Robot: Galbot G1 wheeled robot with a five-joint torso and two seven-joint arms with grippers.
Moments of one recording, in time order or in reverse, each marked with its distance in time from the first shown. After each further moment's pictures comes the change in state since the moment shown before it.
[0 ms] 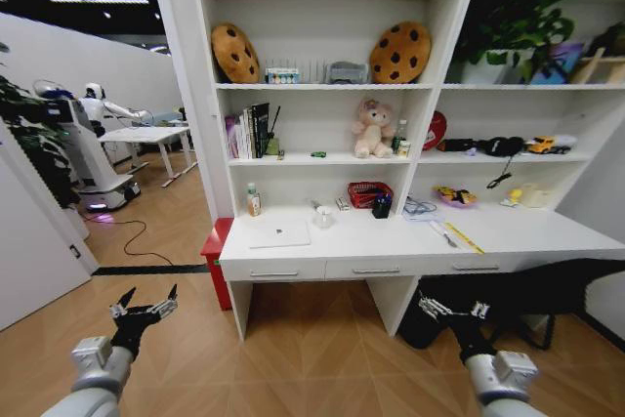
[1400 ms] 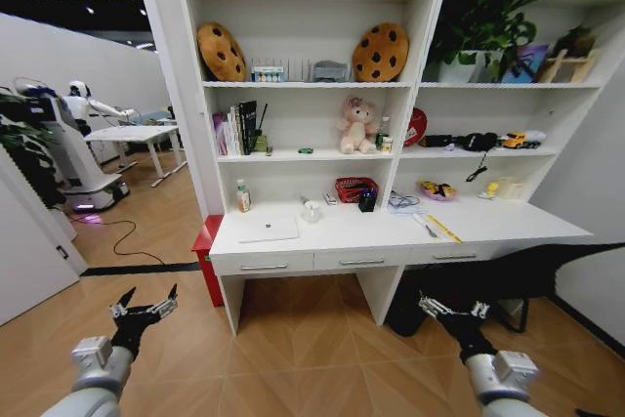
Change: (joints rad) left arm 0.000 0.000 0.000 0.000 0.000 0.000 0.001; right arm 0.000 0.000 0.000 0.000 0.000 0.000 0.000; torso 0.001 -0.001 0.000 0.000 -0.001
